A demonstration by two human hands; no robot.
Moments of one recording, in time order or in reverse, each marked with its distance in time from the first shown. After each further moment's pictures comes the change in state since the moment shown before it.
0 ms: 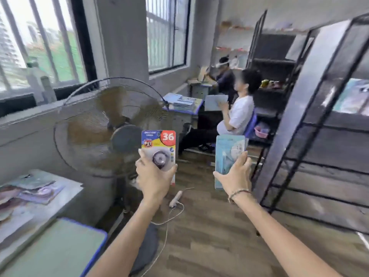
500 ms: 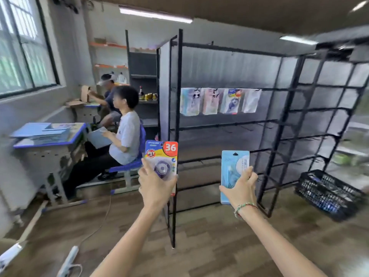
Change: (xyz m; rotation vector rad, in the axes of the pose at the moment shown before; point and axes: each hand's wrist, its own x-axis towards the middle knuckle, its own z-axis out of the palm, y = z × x) left_hand -0.204 0.246 0.300 -0.215 -0.508 0.302; right_hand 0.061 0.336 -0.256 -0.136 0.393 0.462
